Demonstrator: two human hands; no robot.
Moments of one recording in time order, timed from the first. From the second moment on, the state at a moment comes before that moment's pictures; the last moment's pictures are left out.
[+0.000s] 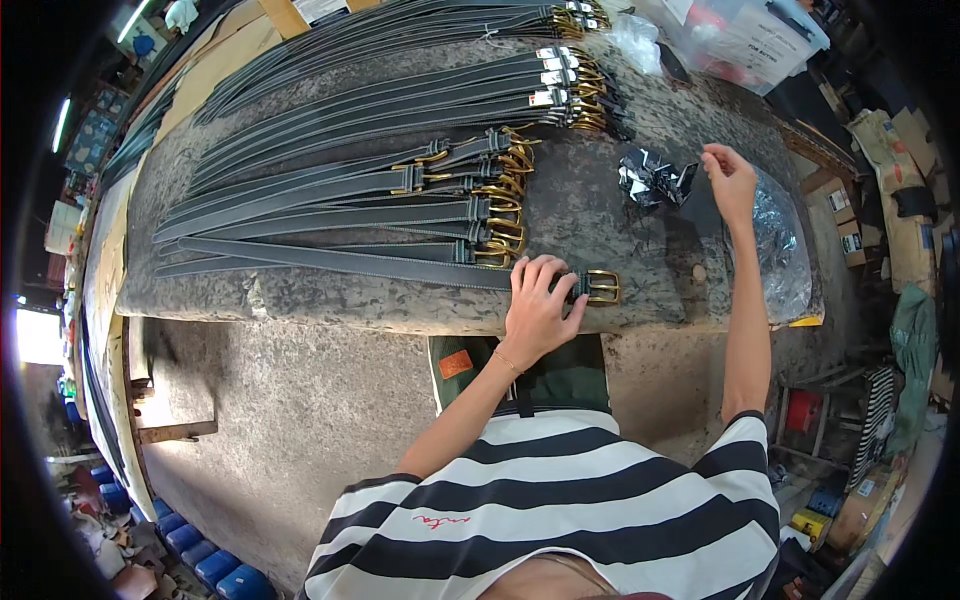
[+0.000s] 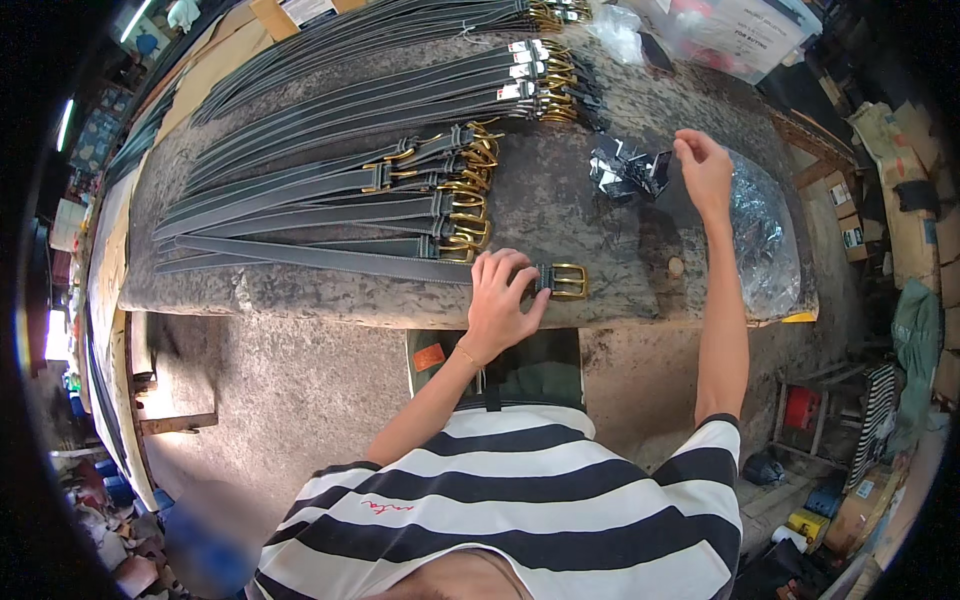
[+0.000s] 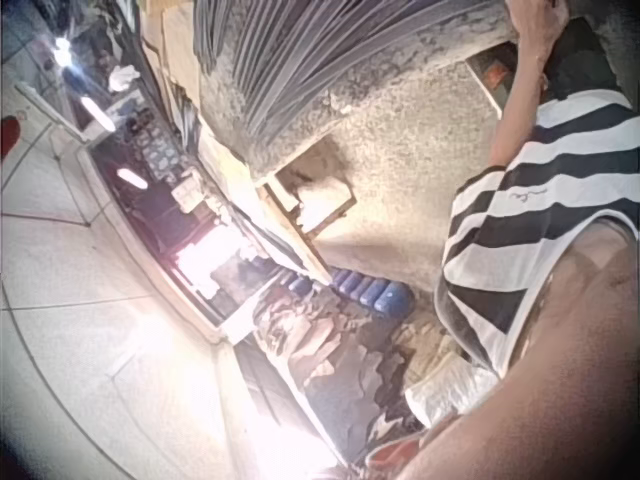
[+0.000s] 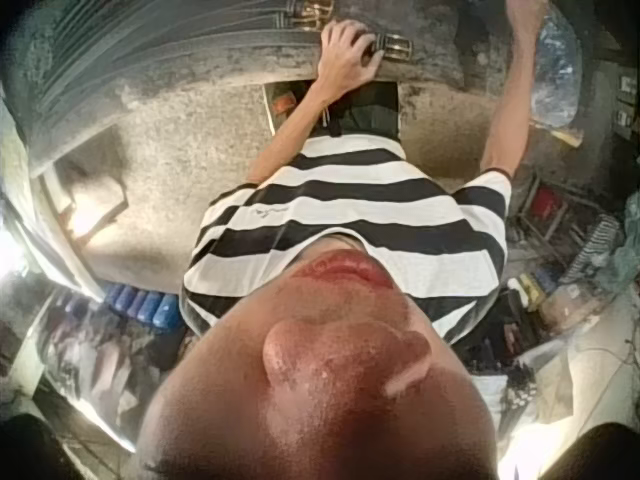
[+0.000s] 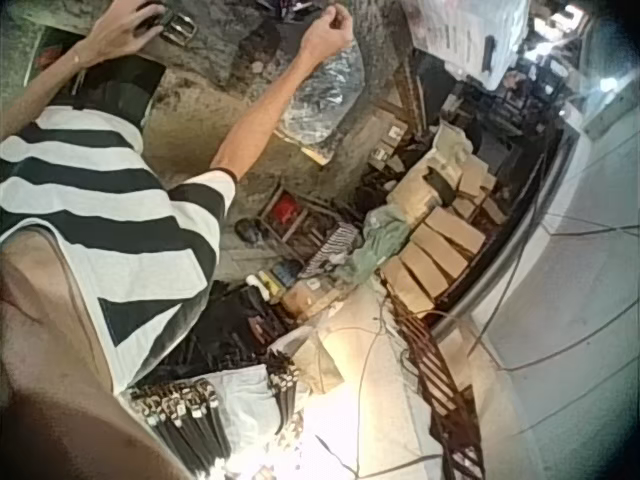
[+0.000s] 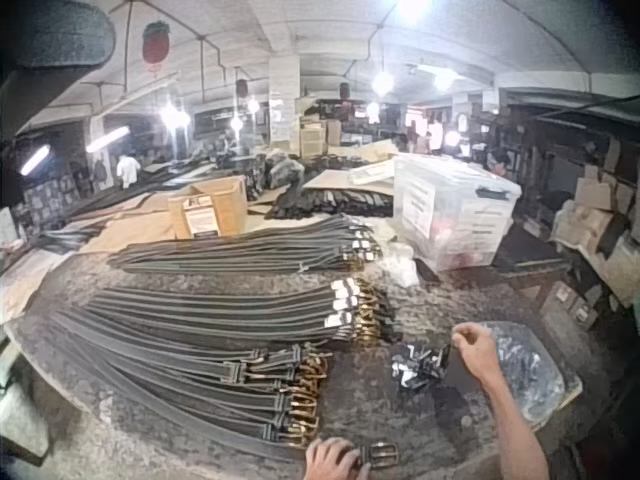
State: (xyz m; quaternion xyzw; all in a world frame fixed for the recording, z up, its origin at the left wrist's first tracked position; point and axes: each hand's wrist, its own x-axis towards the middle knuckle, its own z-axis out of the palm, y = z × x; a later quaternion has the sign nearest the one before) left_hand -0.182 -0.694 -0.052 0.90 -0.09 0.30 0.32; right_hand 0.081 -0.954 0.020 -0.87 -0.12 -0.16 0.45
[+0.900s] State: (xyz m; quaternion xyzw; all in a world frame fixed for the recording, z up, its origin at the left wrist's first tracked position) left_hand -0.186 -0.573 0.026 0.95 -0.16 0.07 0.26; right_hand -0.124 -0.801 -0.021 -0.85 -0.35 0.04 0.38
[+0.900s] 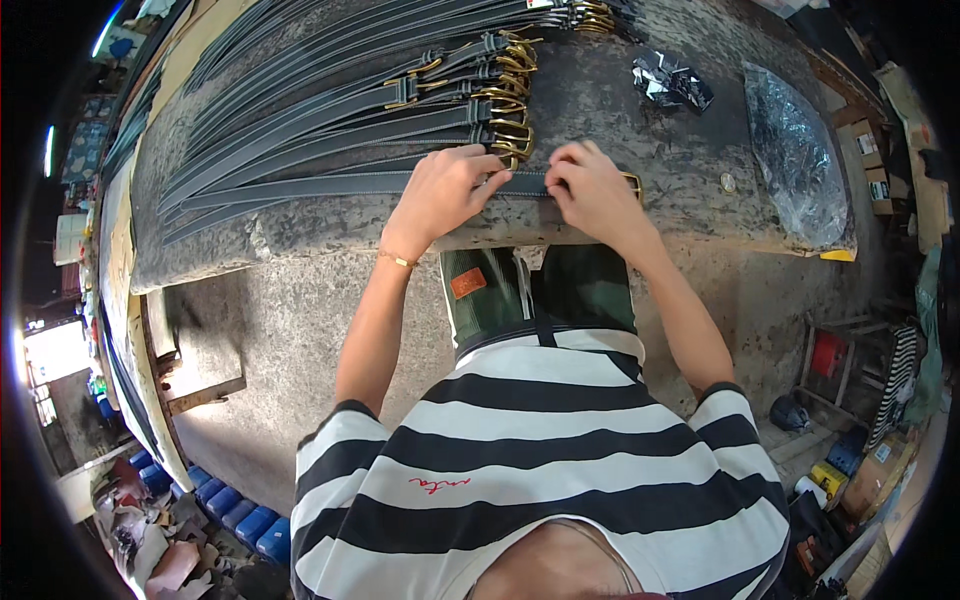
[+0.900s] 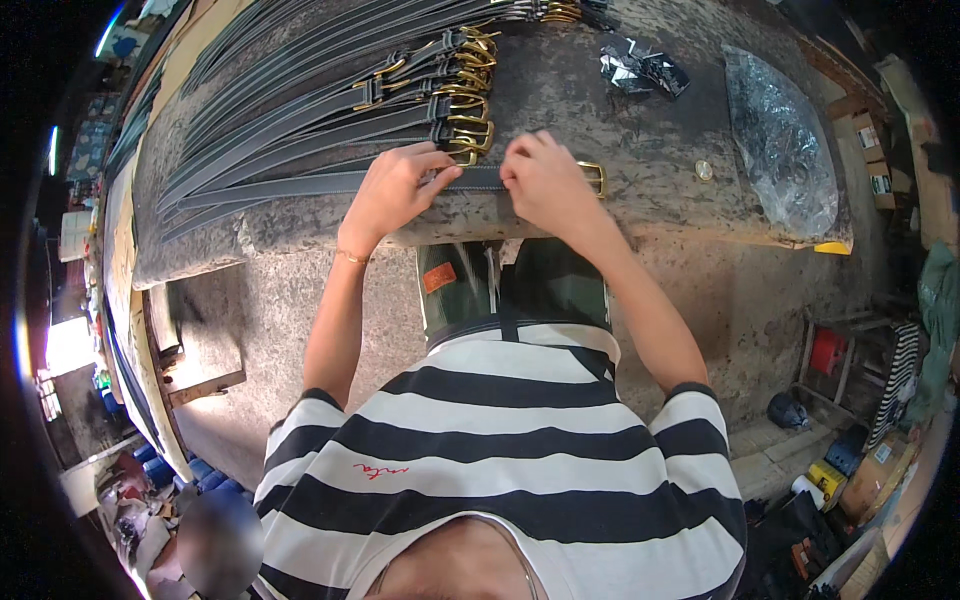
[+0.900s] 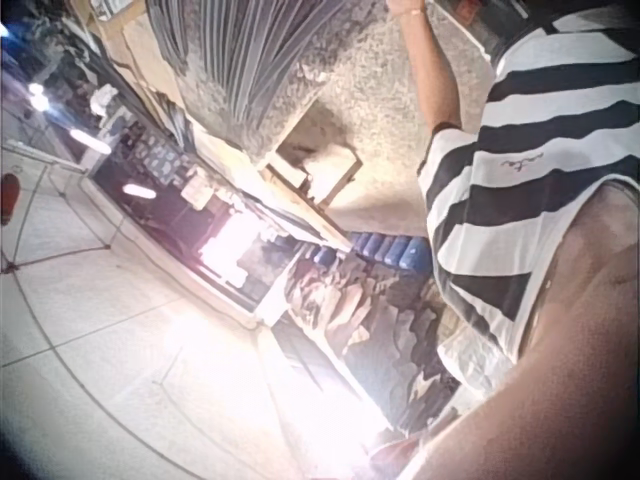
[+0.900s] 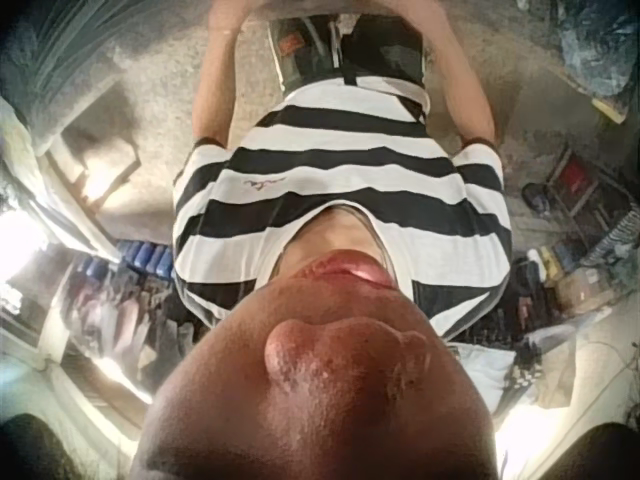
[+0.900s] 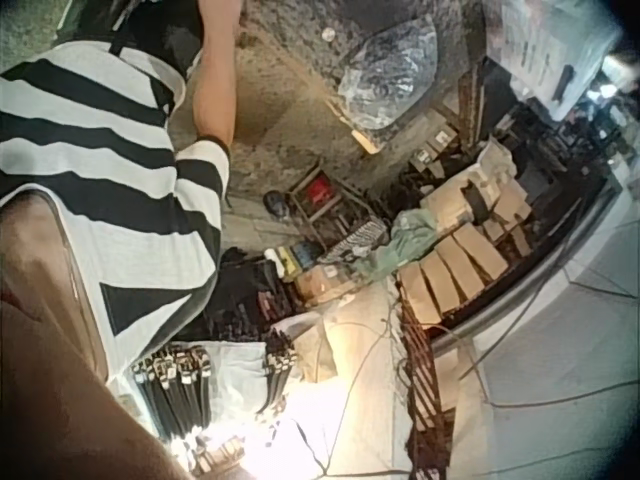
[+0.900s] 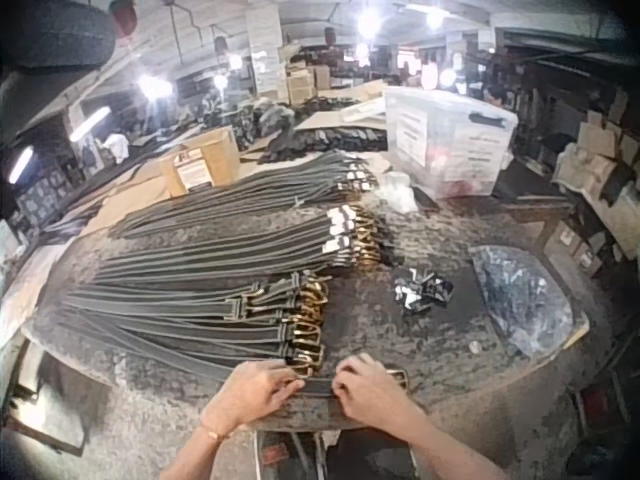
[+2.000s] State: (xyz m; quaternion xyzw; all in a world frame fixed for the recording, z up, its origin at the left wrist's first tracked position) left_hand -0.171 -0.661 -0.051 0.90 -0.20 0.21 0.33; right_hand -0.179 -0.866 -0.027 -0.89 -0.14 -0.09 0.42
